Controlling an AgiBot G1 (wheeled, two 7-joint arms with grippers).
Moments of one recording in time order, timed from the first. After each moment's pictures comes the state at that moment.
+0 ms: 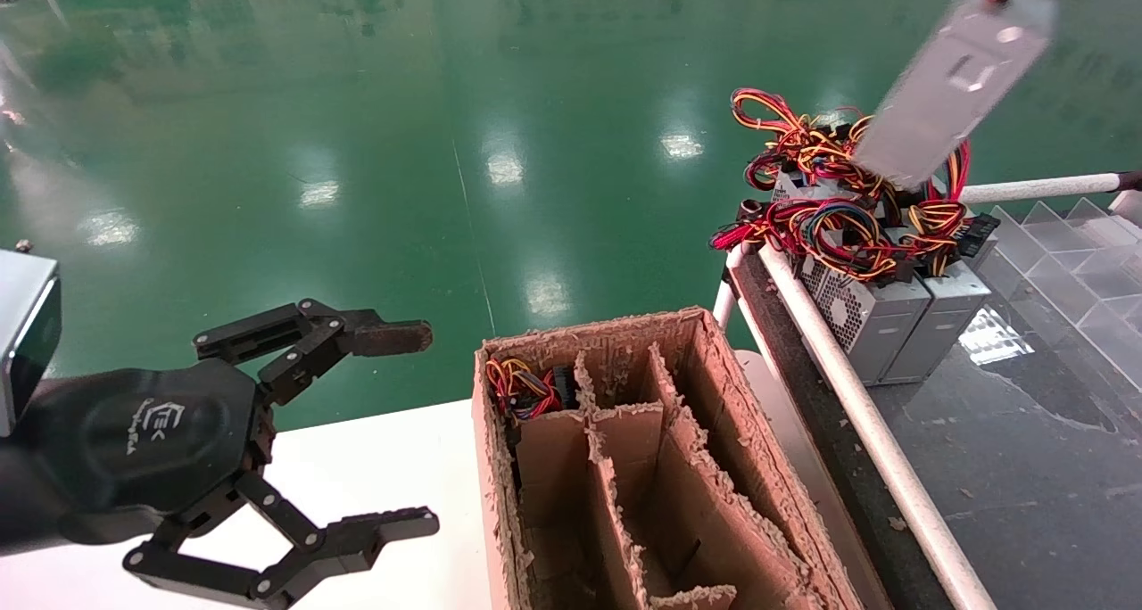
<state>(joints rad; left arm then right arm) -1.10 0.57 0.38 -1.26 0.66 1.45 -0.13 1.55 -0.62 -0.17 0.89 -1.08 -1.03 0.12</state>
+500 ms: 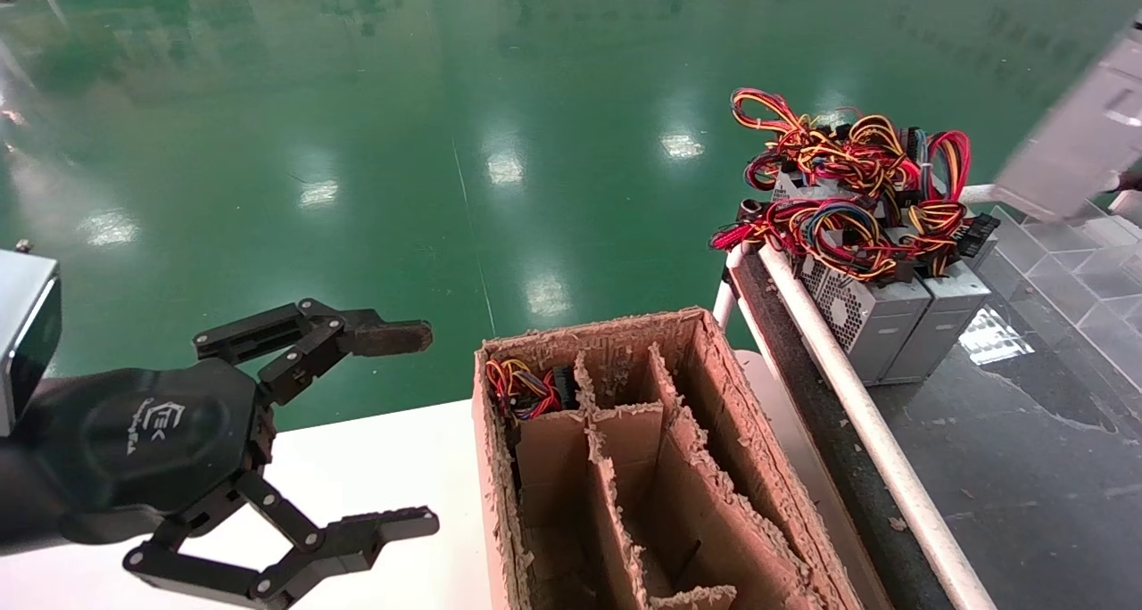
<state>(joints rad) -1.10 0.57 0.38 -1.26 0.66 1.45 -0.13 1.57 -0.51 -0.14 0.68 -1.08 -1.12 0.00</state>
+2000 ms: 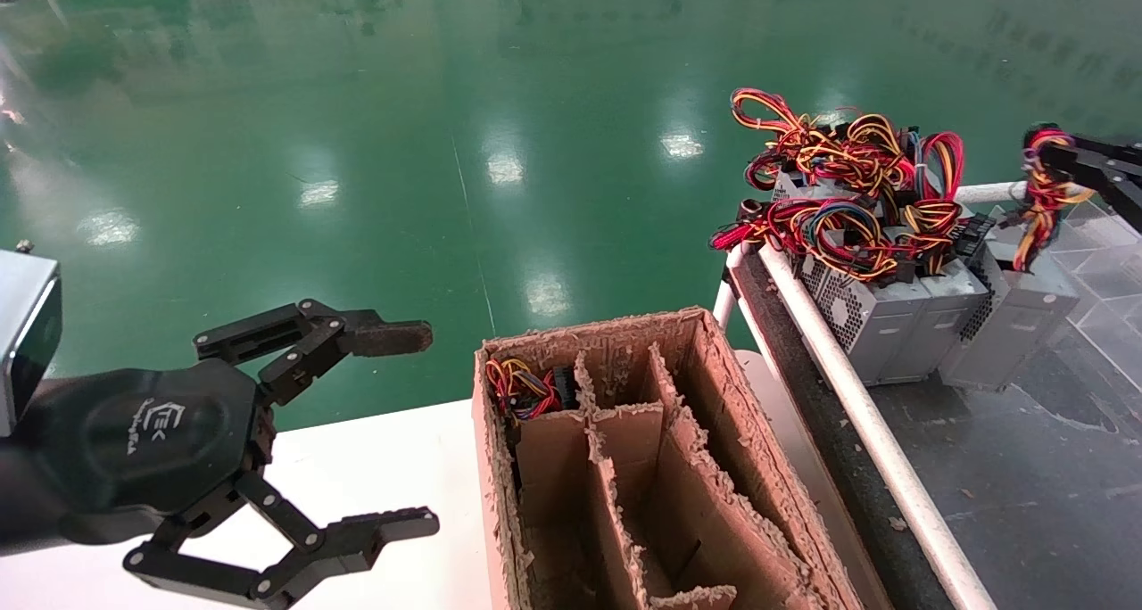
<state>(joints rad) -1.10 0.57 0.38 -1.26 0.66 1.45 -0.13 1.54 -0.60 -0.25 0.44 -1.23 -1.19 -0.15</state>
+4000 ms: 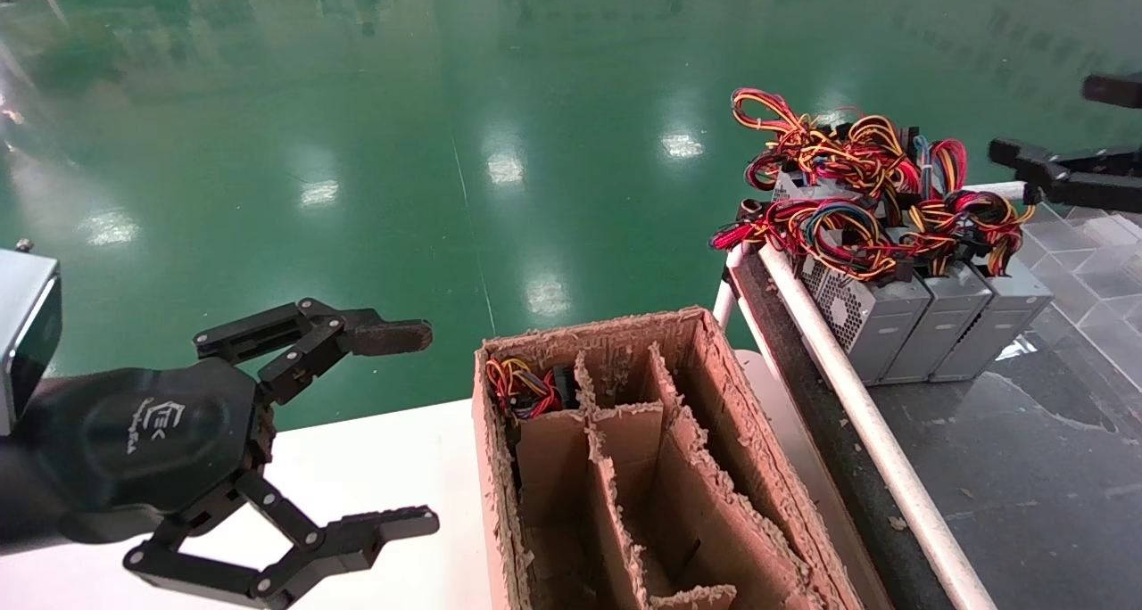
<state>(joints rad) -1.10 0.57 0.38 -1.26 0.66 1.45 -0.13 1.58 -0.63 -0.29 0.51 -1.23 -1.22 -0.05</state>
